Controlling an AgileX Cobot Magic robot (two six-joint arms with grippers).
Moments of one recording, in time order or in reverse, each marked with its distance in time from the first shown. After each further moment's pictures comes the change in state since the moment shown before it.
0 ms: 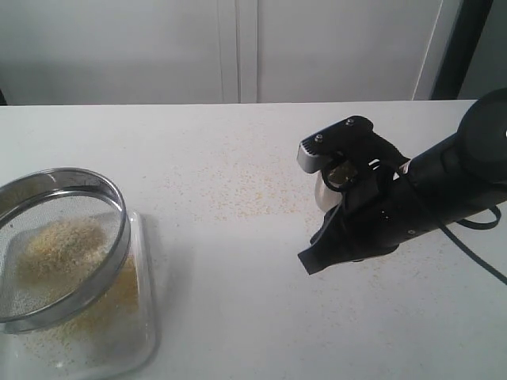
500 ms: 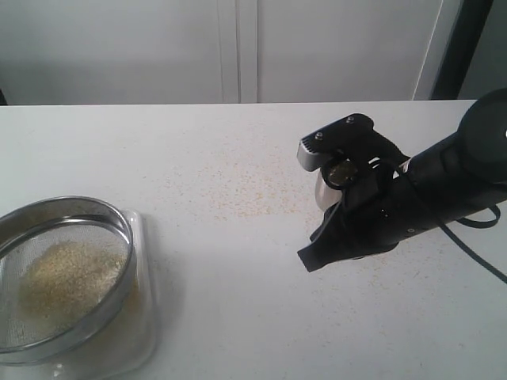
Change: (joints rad) left arm -0.042 0.014 0.043 0.080 -0.005 -0.056; right arm 0.000 0.000 0.000 -0.002 -0.017 0.000
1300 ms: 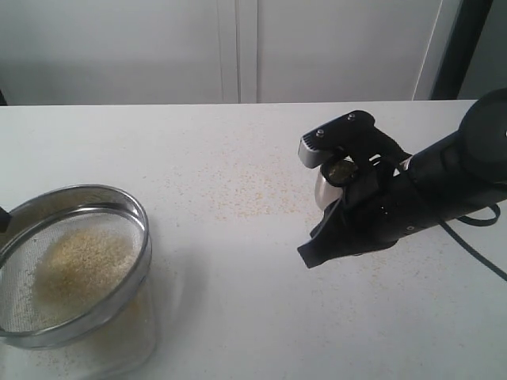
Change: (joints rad) left arm -0.053 0.003 -0.022 -0.046 0.008 -0.012; right arm 0.000 0.000 0.000 0.000 -0.018 -0.002
